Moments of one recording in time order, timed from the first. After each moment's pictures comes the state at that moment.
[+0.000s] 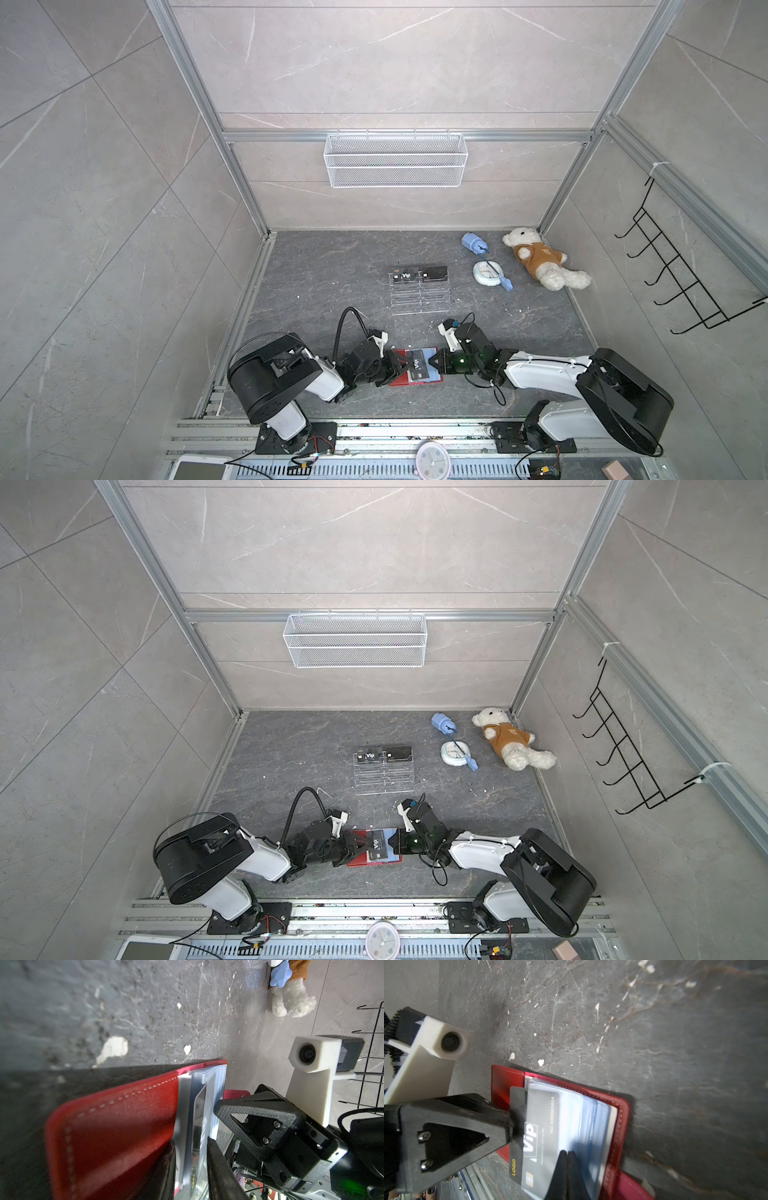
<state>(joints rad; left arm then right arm) -0.92 1.61 0.25 0.82 0.29 -1.32 0.73 1.38 0.38 0.17 -0.32 0.72</state>
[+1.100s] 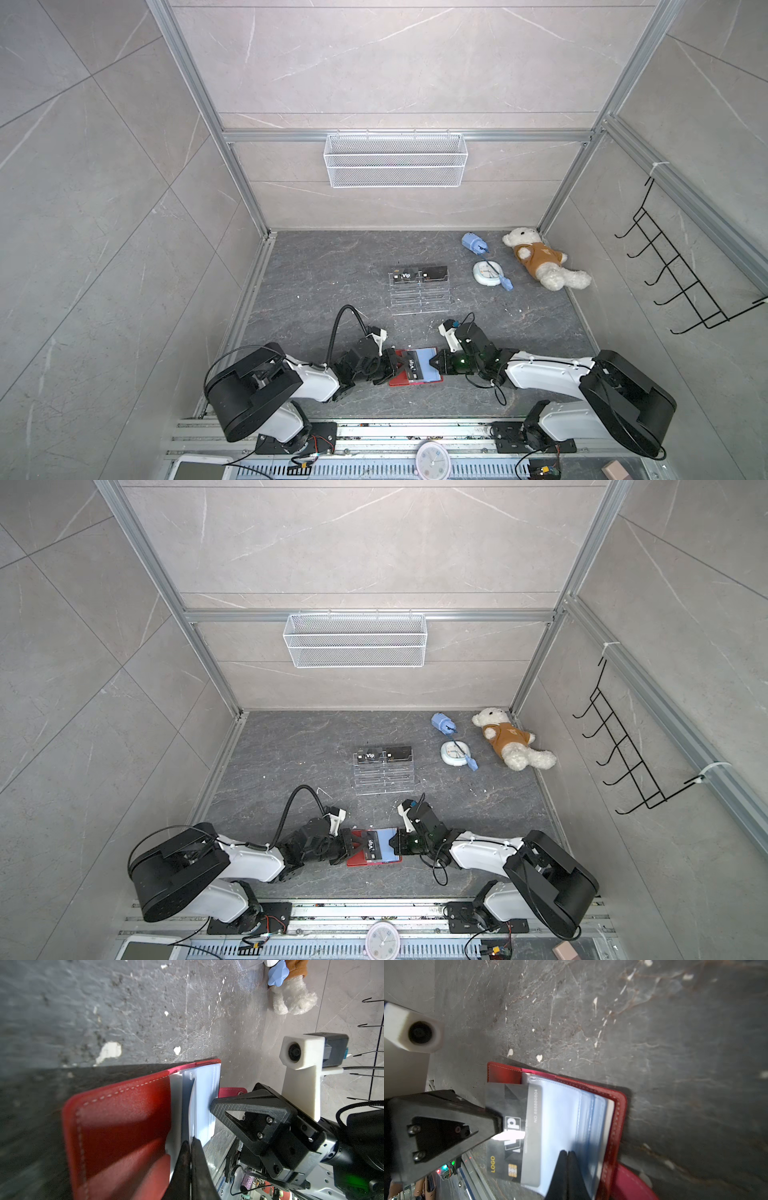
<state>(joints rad) -0.91 1.44 0.26 0.60 0.28 -1.24 0.73 1.36 0.39 0.13 -0.32 0.72</state>
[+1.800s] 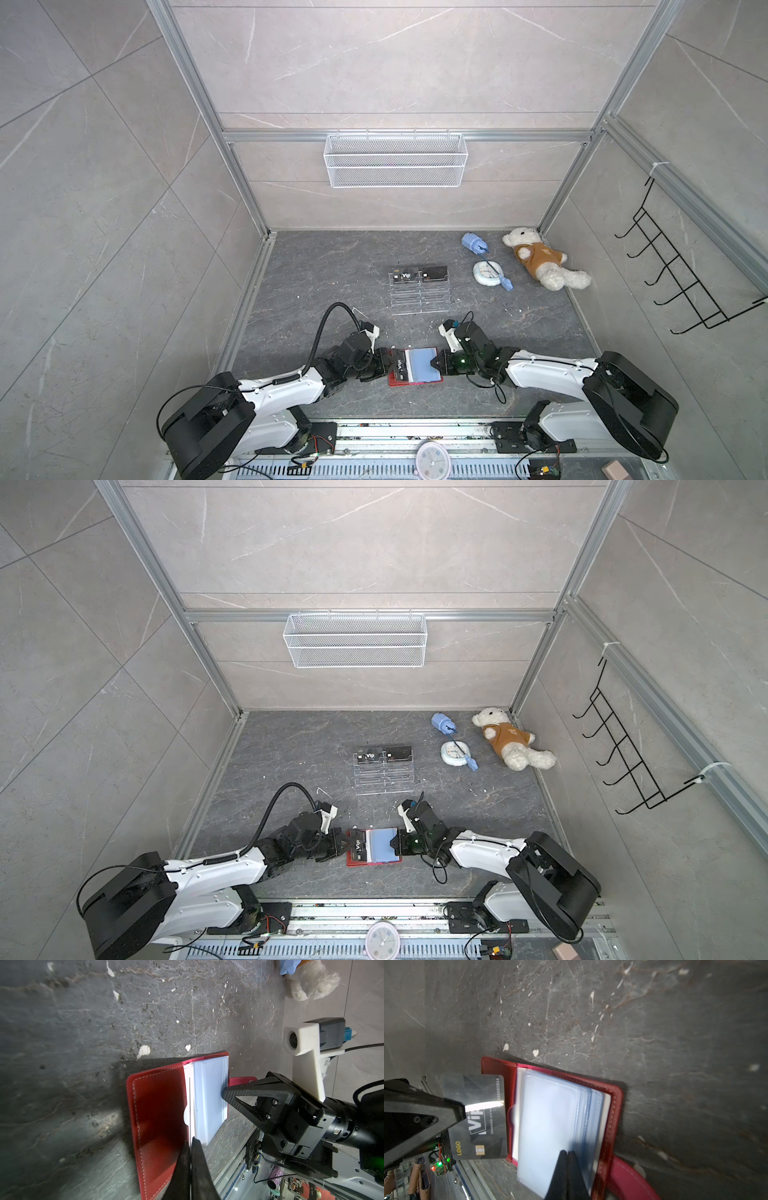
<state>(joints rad) -0.85 1.18 0.32 0.16 0.29 -1.03 0.73 1.35 0.41 0.05 -0.32 0.69</state>
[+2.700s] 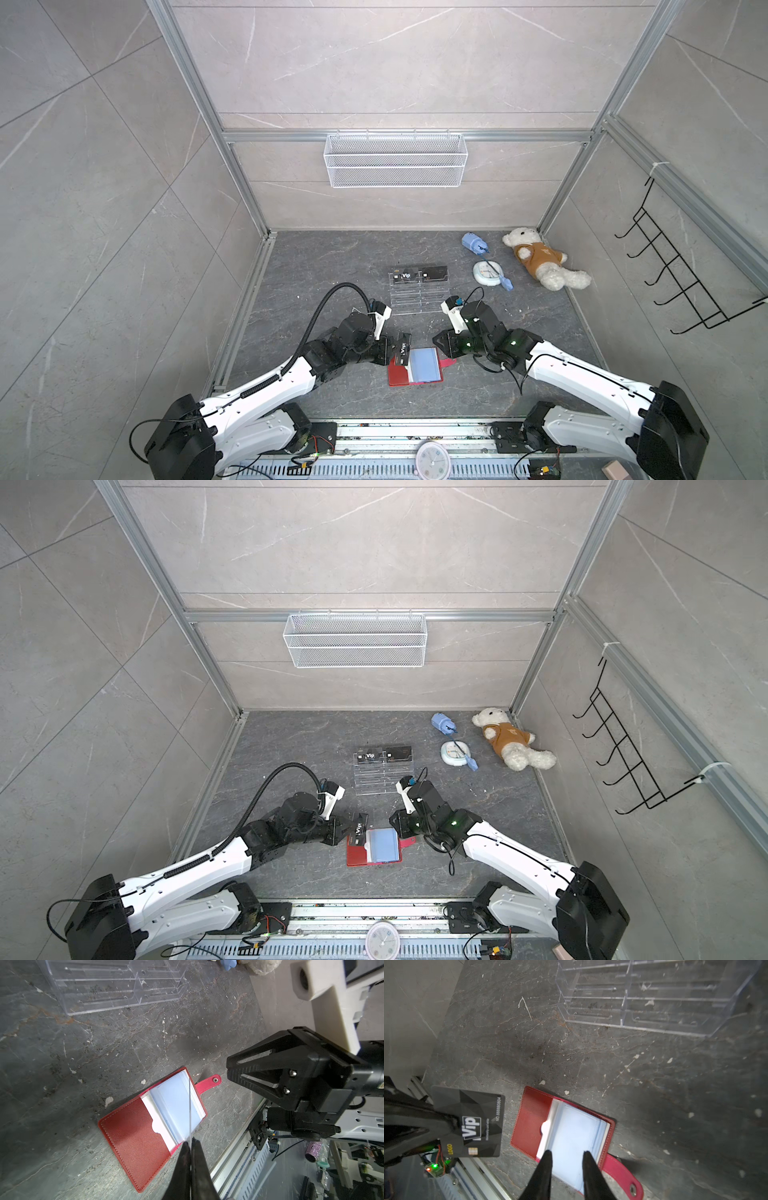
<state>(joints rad) -0.84 1.04 0.61 -0.22 0.27 -0.62 0.73 1.13 0.69 -0.37 -0.15 0.47</state>
